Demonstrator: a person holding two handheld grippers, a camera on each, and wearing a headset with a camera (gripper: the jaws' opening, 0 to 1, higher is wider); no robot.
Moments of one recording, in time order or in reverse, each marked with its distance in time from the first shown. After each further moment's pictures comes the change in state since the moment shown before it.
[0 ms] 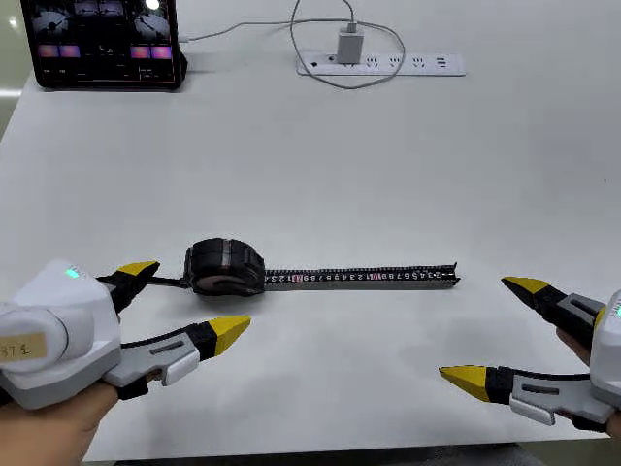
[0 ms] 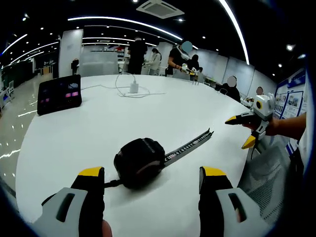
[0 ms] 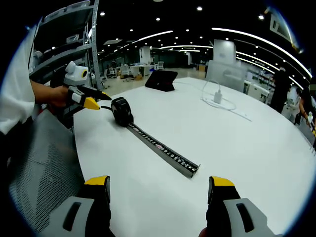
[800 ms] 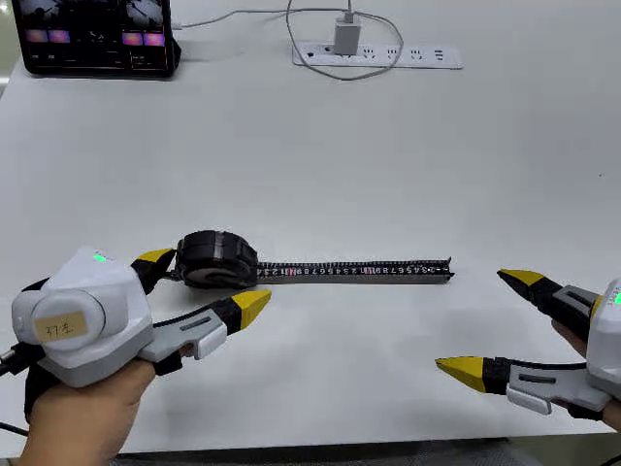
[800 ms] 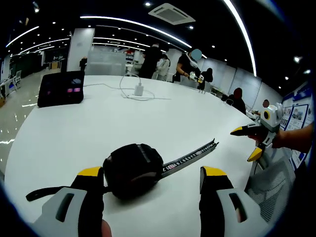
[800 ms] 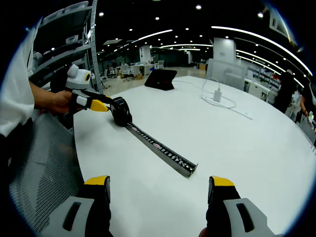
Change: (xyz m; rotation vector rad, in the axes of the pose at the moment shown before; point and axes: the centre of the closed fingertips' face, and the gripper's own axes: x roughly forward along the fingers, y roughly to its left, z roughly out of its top) left arm 0.028 -0.005 0.003 -0.092 -0.048 0.038; right arm 0.001 -0.004 0.000 0.011 0.009 0.011
